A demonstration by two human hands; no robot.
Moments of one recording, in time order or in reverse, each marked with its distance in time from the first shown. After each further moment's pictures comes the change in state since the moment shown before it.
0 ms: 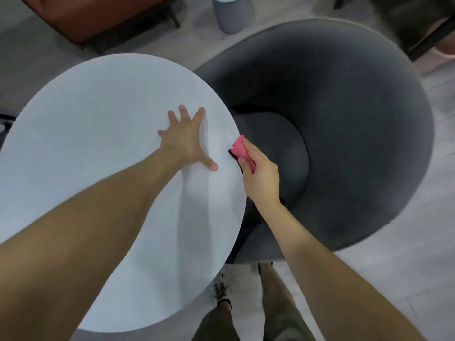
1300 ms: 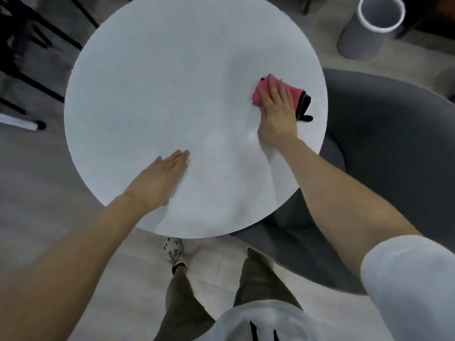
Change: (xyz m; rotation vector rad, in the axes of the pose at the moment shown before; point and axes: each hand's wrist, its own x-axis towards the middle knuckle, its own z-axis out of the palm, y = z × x) left_hand -0.222 -0.159 0.206 -0.354 0.000 -0.007; right_hand 0.097 -0.077 0.121 -0.860 -0.479 -0.816
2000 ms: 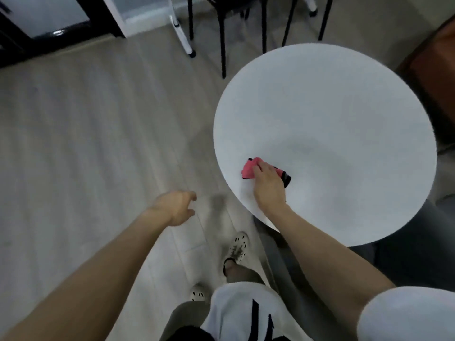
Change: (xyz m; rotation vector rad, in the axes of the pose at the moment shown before) left_hand -0.210 0.128 0.122 -0.752 -0.020 -0.871; right_hand -0.148 -0.184 0.029 -0.195 -0.518 -0.716
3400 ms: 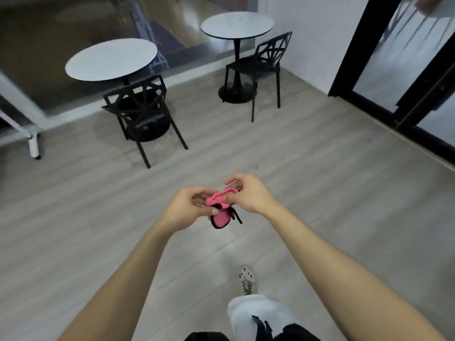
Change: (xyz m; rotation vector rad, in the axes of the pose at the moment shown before) left_hand -0.626 -0.378 0.408 -1.557 1.297 -0.735; right_hand -0.406 -0.806 0.164 0.153 -0.896 -1.120
